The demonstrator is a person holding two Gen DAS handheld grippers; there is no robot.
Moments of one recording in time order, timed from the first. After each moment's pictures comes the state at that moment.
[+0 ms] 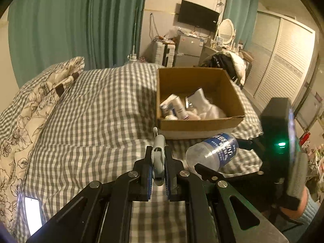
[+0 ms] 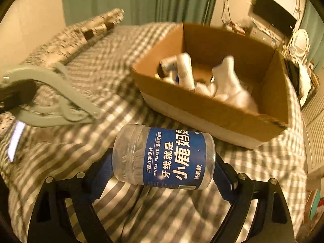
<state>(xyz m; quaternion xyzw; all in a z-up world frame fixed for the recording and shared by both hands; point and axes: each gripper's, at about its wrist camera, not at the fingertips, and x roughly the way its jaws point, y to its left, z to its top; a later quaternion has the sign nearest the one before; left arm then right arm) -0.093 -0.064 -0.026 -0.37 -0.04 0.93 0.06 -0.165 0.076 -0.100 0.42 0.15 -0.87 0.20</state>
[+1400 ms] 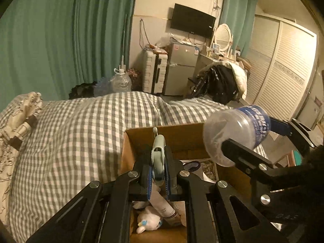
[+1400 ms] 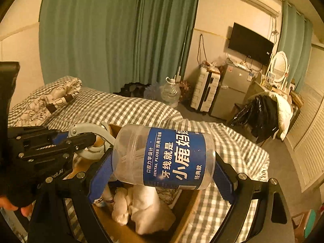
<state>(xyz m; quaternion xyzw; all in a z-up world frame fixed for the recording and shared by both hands) -0.312 -0.007 -0.027 -0.35 -0.04 0.93 0.08 -0.330 0.123 -0.005 0.30 0.11 -0.93 0.16</state>
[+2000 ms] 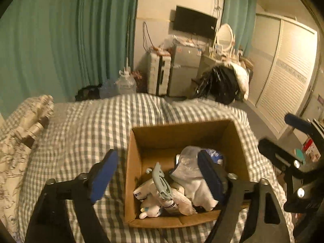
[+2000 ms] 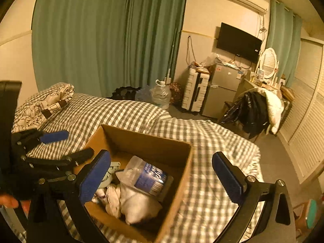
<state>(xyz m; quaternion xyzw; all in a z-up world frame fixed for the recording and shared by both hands) -0.268 -0.005 0.009 -0.34 -0.03 0.94 0.05 -0.283 0.155 0.028 0.29 0.11 -0.95 0.12</state>
